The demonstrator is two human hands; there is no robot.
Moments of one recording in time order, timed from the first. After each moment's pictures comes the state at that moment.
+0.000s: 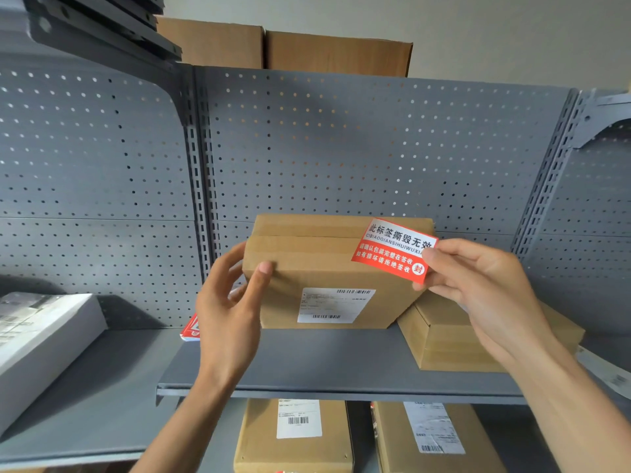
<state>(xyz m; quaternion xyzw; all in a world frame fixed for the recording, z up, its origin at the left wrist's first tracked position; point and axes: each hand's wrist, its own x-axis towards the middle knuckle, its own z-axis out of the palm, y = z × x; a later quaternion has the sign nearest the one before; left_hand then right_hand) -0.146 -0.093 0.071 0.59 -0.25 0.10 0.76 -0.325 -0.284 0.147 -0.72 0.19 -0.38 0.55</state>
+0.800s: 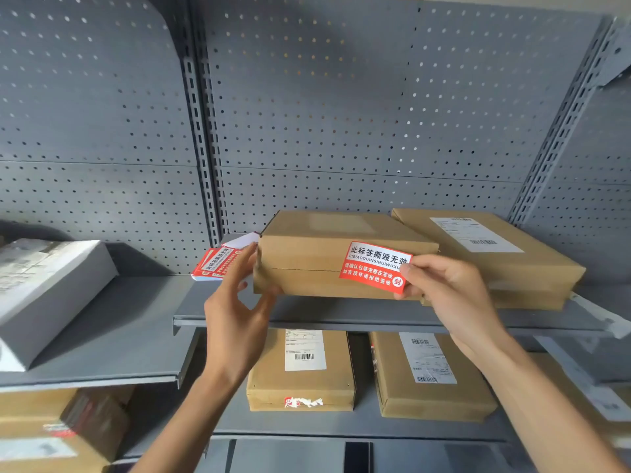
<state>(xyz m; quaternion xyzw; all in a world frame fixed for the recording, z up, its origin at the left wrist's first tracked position) -0.166 -0.059 -0.014 0.71 -0.25 0.11 0.65 -0.327 -0.269 0.061 -0.74 0.24 -0.31 0.55</state>
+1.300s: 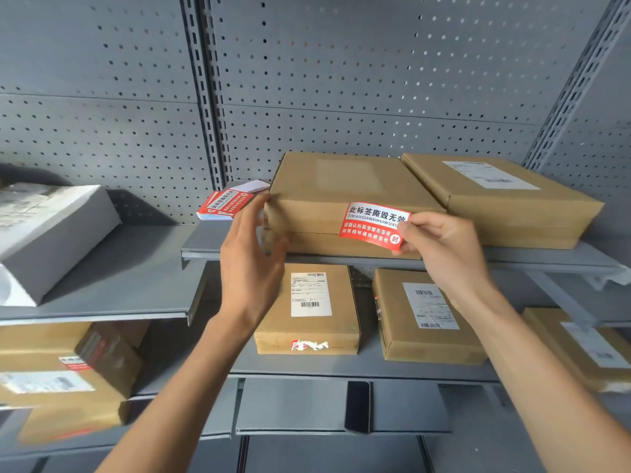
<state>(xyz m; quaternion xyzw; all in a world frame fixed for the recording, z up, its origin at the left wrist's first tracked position) -0.169 -0.056 -0.044 0.76 -0.30 0.17 0.55 -0.323 -0.249 0.012 -0.76 0.23 -0.33 0.51</state>
